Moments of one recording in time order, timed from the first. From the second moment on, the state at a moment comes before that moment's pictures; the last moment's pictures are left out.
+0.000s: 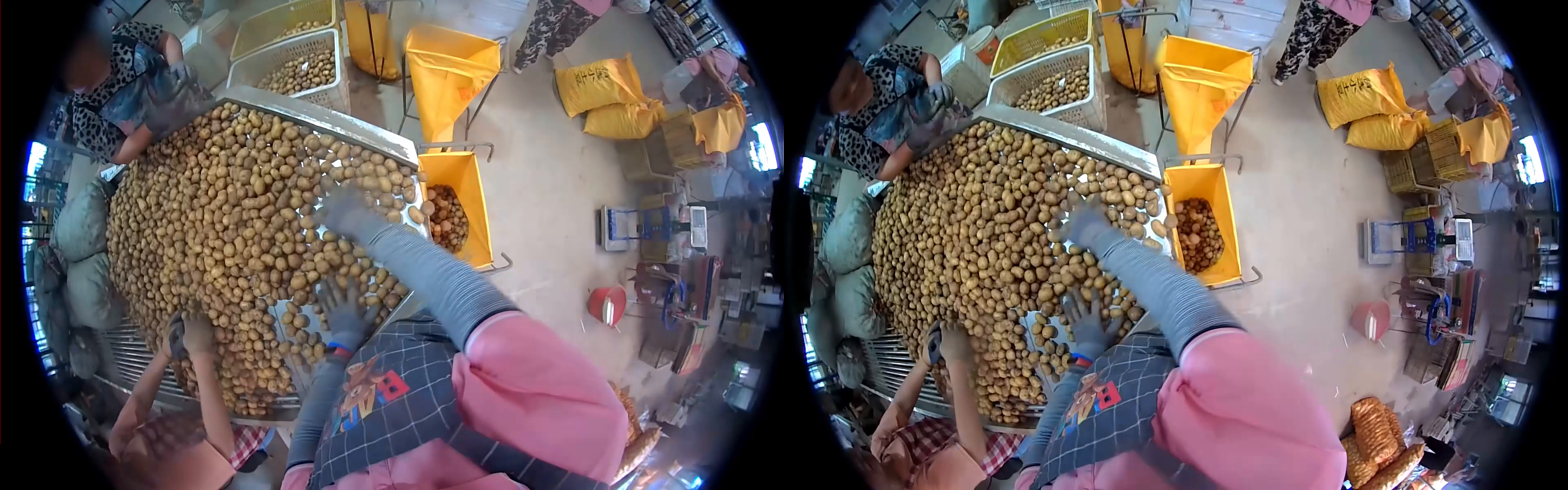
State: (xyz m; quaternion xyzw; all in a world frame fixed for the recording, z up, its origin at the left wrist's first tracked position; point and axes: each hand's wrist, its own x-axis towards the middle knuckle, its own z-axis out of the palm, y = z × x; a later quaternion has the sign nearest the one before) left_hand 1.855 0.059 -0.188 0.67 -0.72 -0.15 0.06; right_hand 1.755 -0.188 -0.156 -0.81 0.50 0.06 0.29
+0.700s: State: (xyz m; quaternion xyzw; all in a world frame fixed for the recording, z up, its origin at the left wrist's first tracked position) left_hand 1.879 -0.066 -0.165 0.48 -0.75 -0.29 0.34; right_hand 1.790 -0.235 -0.158 -0.82 0.53 0.03 0.20
